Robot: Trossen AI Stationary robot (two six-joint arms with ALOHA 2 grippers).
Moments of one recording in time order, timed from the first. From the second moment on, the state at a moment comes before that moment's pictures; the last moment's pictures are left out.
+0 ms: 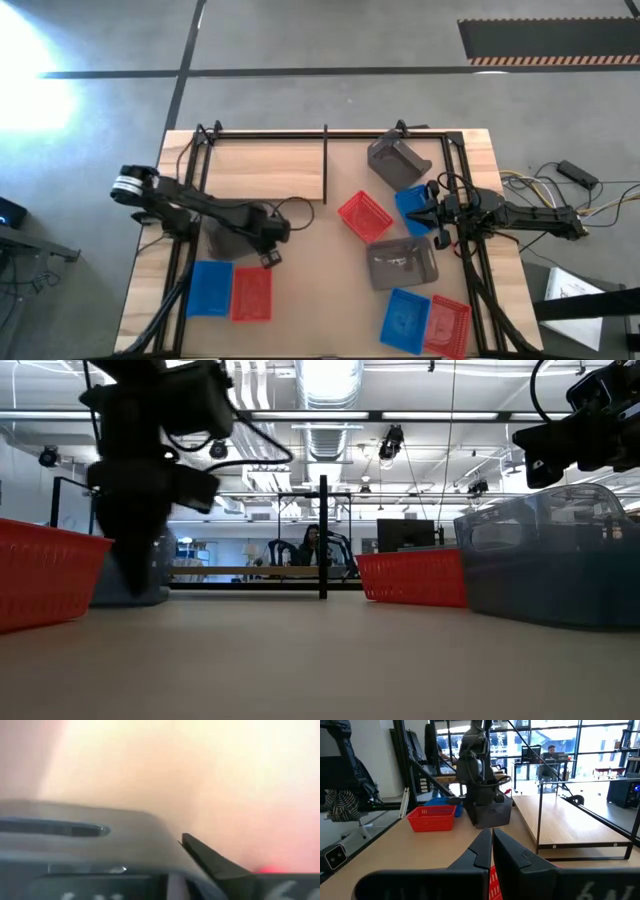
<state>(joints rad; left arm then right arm) -0.14 1.54 0.85 -0.64 0.03 -0.62 -0.05 0.02 0.01 0.04 -0.13 0.04</state>
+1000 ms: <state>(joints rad) -0.24 1.67 1.36 -1.14 0.04 0.27 -0.05 0.02 0.01 0.04 -0.13 0.04</state>
